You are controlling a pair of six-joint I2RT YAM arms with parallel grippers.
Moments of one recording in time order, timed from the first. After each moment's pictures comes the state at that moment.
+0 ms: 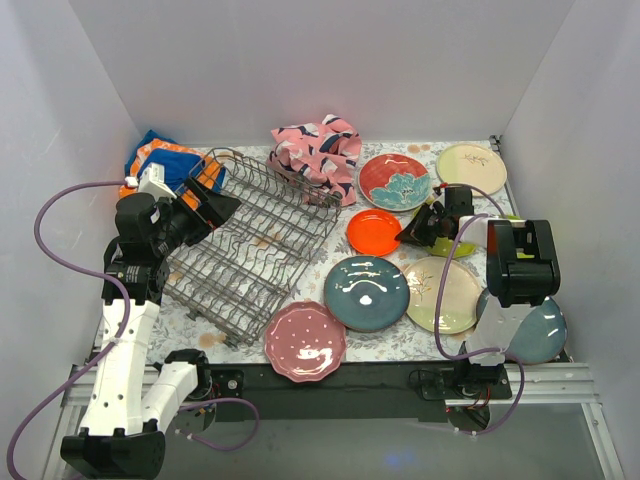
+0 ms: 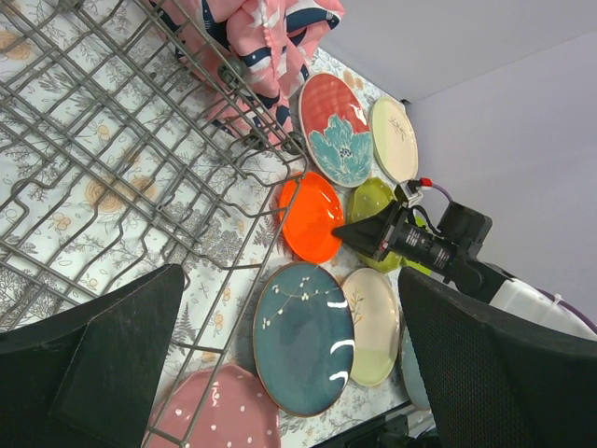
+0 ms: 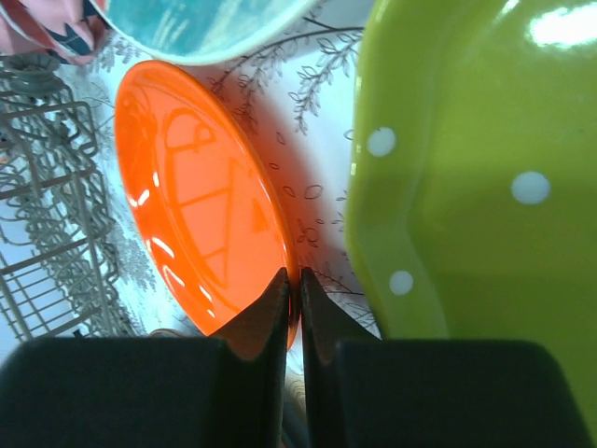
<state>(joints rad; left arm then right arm) -0.02 0.84 1.02 -0.50 0.36 -0.73 0.05 1.84 0.95 -0.04 -0.56 0.57</state>
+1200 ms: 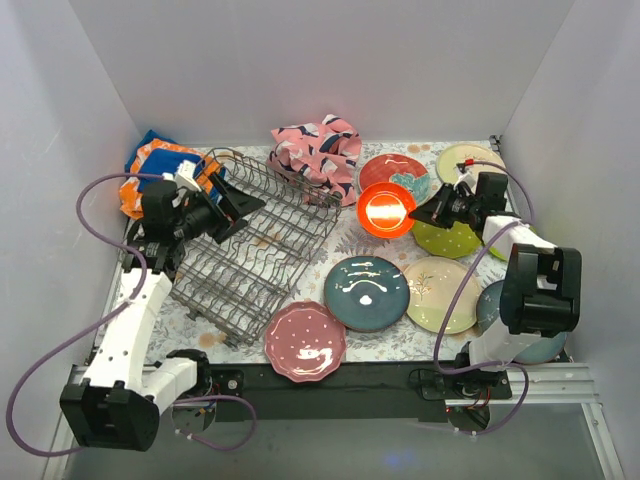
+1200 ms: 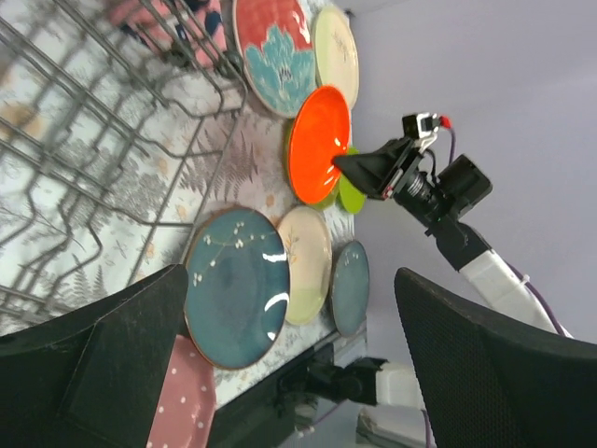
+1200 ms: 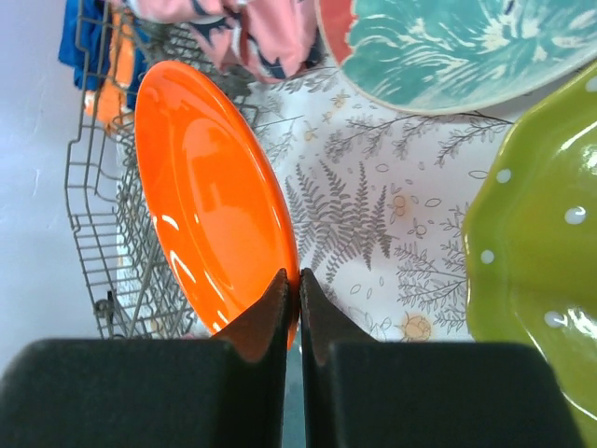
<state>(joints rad) -0.05 0.99 0.98 -0.37 0.57 -0.88 -0.06 1.64 0.96 -0.01 -0.80 0.51</state>
